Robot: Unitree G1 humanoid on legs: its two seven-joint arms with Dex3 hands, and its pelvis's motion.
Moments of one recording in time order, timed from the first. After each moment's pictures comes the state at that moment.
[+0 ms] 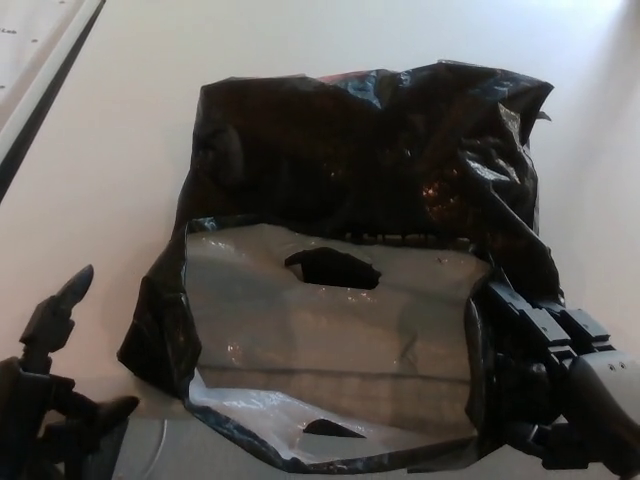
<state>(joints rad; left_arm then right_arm) -0.14 0.49 0.00 0.89 0.47 -0.92 0.47 -0.09 -0.51 0.29 0.46 -0.72 -0.53 -0.48</state>
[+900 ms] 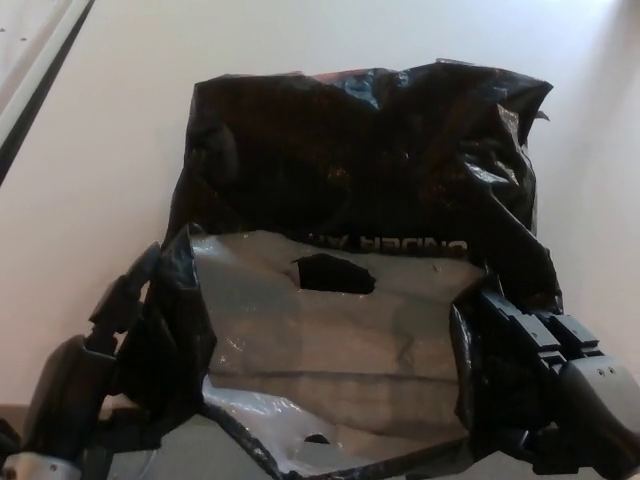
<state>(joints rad) -0.05 0.40 -0.08 0.52 0.30 -0.73 0.18 -0.10 -0.49 0.31 0.47 -0.72 -0.53 -0.48</state>
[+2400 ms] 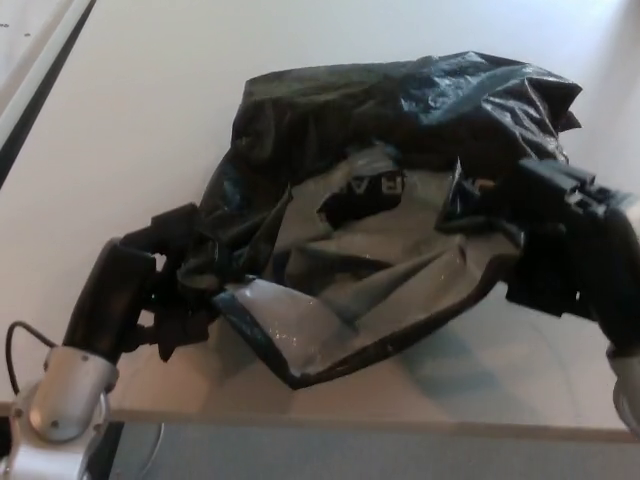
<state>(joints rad) -0.17 0.29 -0.01 0.07 0.09 -0.22 -0.12 -0.29 -0.44 0.15 0.05 -0.47 -0.58 -0.36</state>
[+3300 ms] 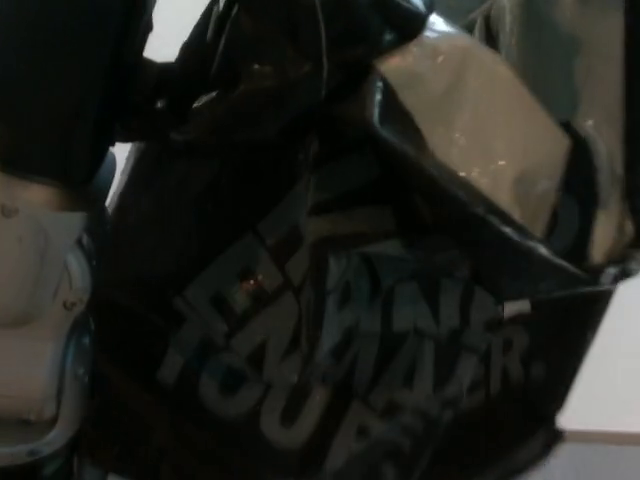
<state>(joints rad) -0.65 0.30 -0.01 -0.66 0.03 -0.06 -0.14 -0.67 -0.43 0.00 -0.34 -0.15 -0.26 -0.10</state>
